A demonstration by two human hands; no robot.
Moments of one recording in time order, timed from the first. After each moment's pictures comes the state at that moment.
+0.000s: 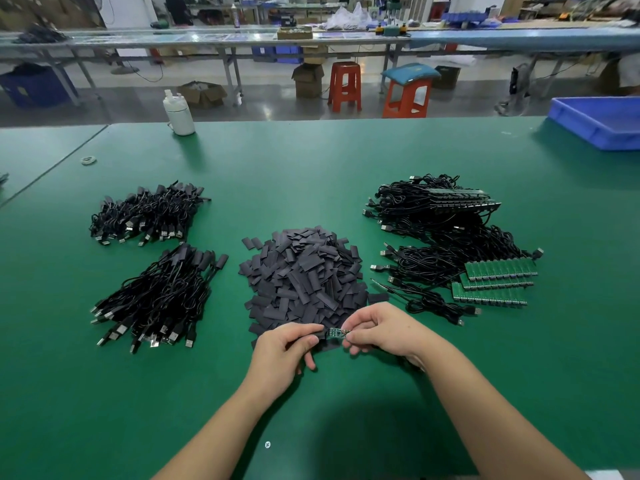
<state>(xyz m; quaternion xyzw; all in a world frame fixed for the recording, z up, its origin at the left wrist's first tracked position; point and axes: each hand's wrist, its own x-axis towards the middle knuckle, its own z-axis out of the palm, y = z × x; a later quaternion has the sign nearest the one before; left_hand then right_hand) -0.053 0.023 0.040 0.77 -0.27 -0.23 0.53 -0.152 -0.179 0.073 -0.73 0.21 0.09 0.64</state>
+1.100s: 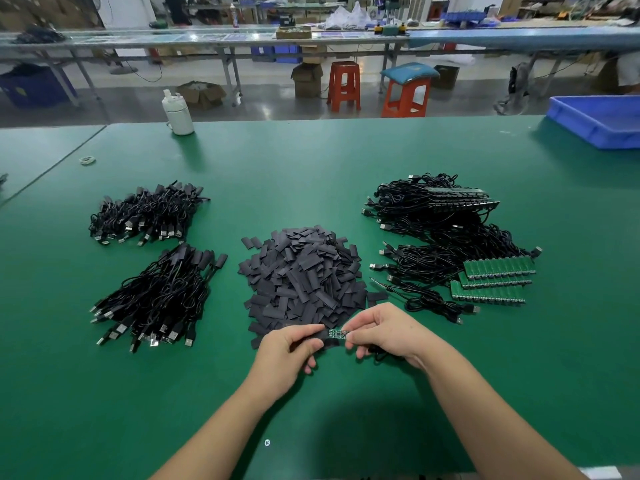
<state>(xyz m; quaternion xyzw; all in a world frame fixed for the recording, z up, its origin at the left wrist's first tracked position) -0.055 0.020 0.037 0.75 -0.25 -0.28 0.54 -0.158 -0.175 0.077 -0.73 0.24 0.10 0.63</state>
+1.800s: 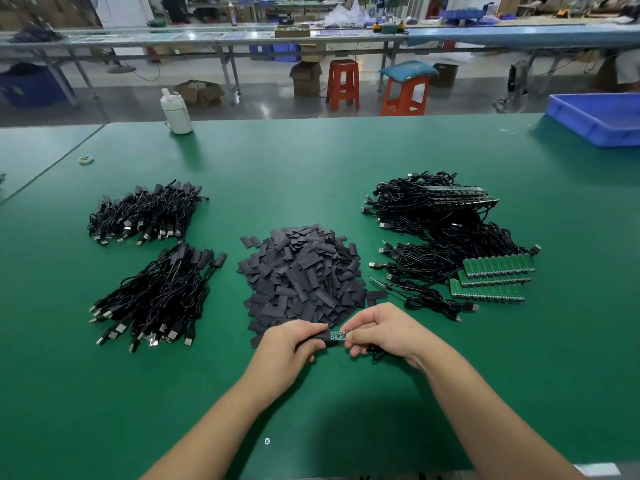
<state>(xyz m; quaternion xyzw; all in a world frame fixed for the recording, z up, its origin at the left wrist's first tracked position) -0.052 0.020 0.049 0.80 -0.43 -0.12 0.40 -0.160 -0.172 0.079 -0.71 0.25 0.09 0.65</state>
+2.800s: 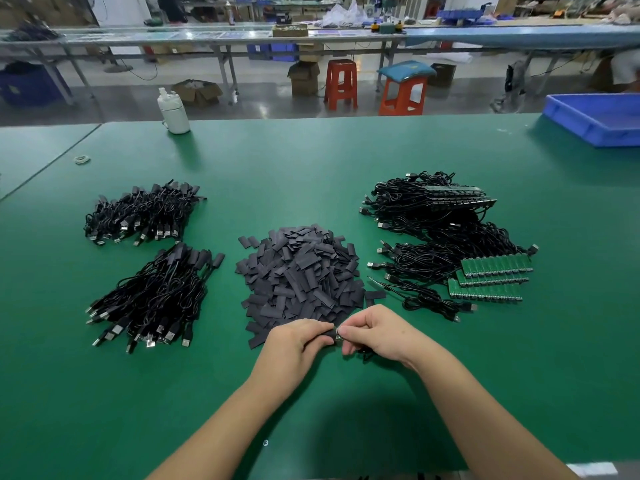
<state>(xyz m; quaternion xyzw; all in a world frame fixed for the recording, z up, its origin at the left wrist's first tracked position) -0.061 0.009 0.053 0.79 -0.47 -0.03 0.39 -0.156 -0.167 0.072 -0.76 0.20 0.08 0.61</state>
